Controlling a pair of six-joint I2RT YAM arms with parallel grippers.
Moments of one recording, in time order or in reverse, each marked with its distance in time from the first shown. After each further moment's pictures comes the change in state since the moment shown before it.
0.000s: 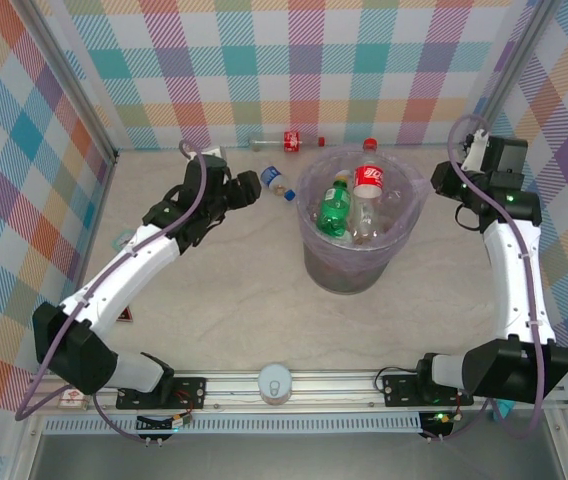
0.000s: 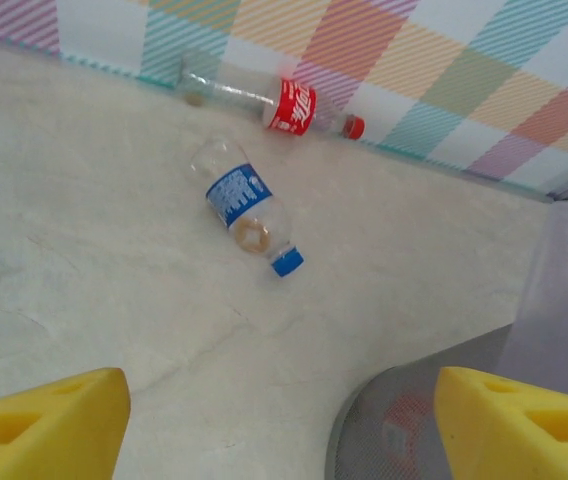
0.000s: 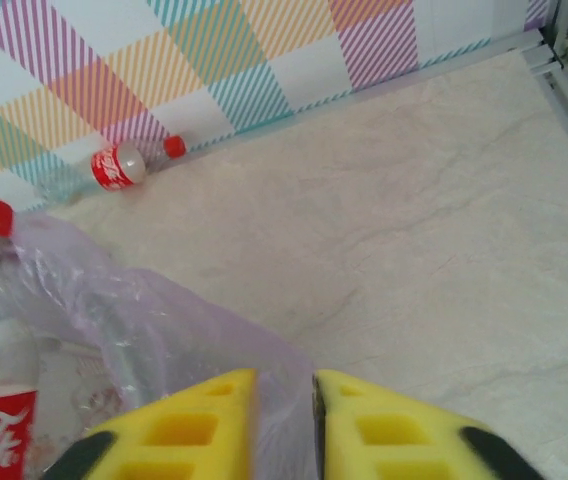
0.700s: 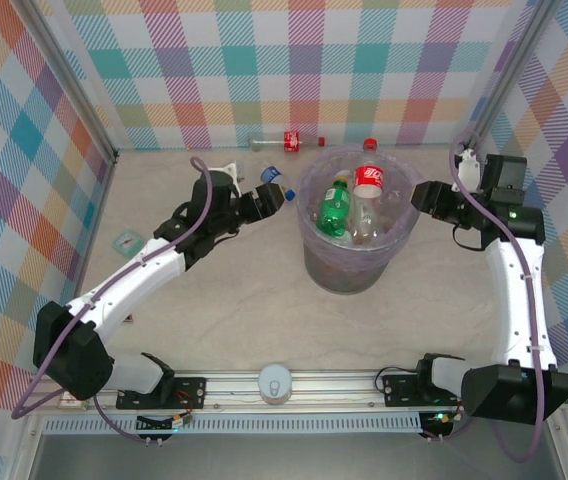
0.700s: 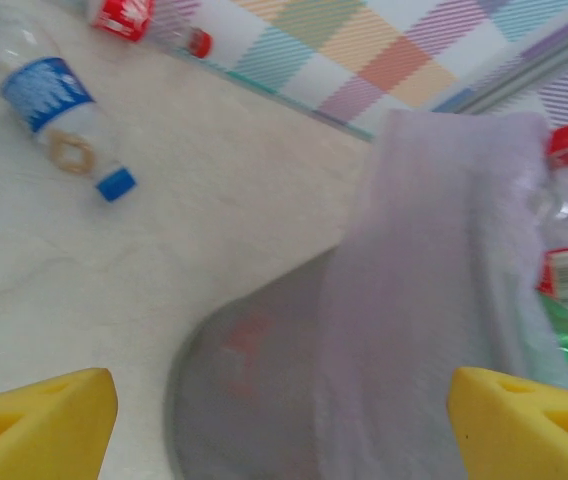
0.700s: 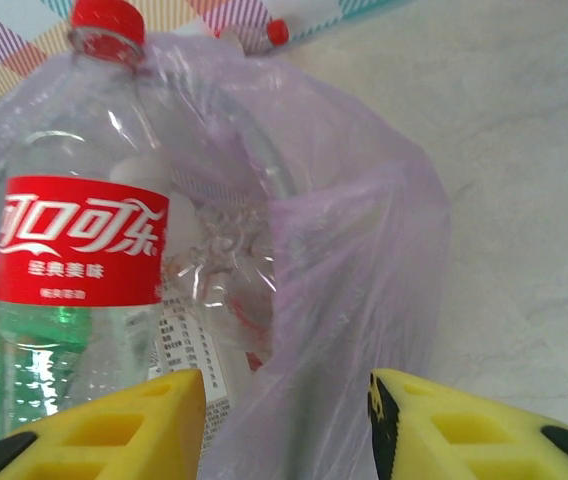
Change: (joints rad) left arm -0.063 -0.038 -0.167 0.259 0.266 -0.167; right arm -0.003 -0.098 -0.080 -0.158 -0.245 -0.011
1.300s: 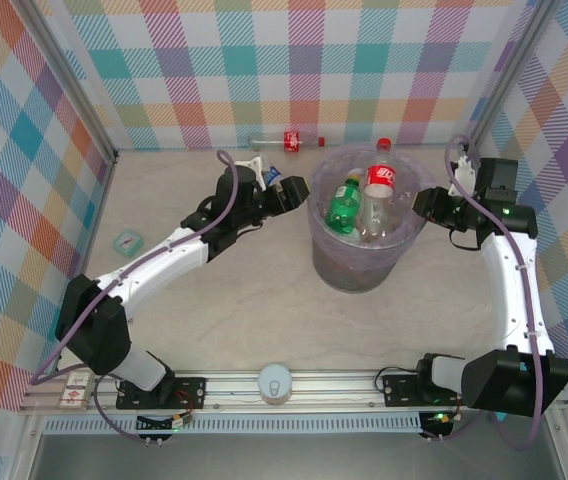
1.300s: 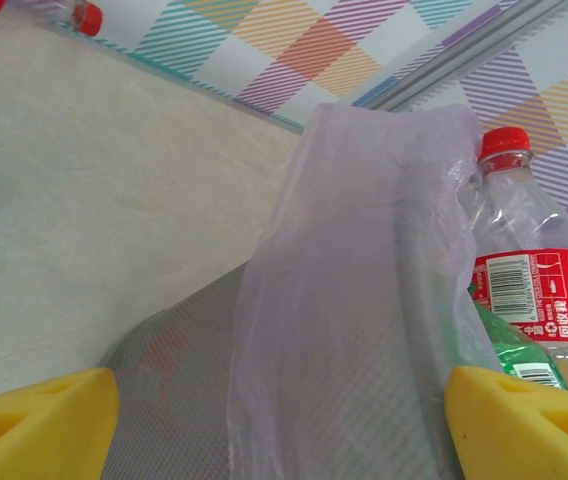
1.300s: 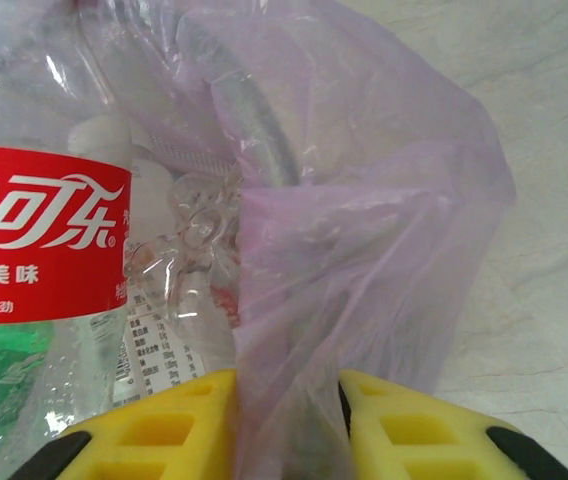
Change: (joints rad) left arm -0.071 0.175 0.085 0.167 0.049 -0.056; right arm 0.000 0.035 -0.045 0.021 0.039 0.013
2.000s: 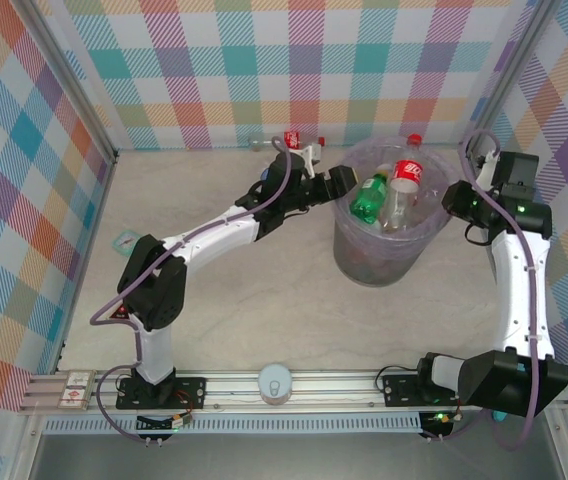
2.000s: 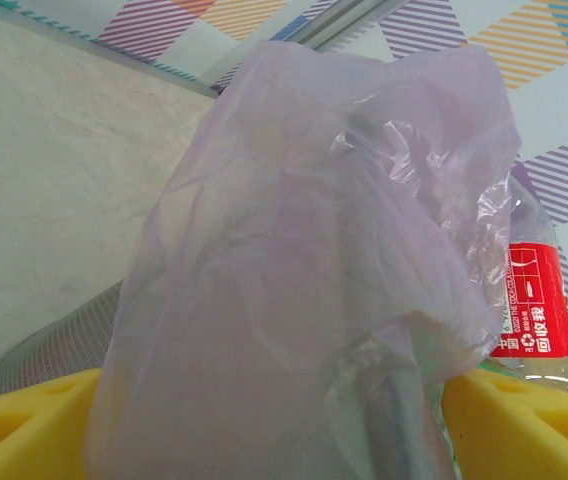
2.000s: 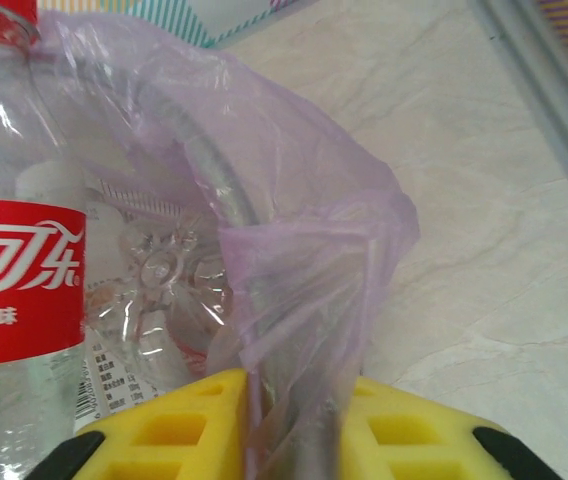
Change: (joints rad) left arm -0.086 0.387 0.338 0.127 0.121 -0.066; right arm -0.082 0.004 0.089 -0.038 0.244 -0.004
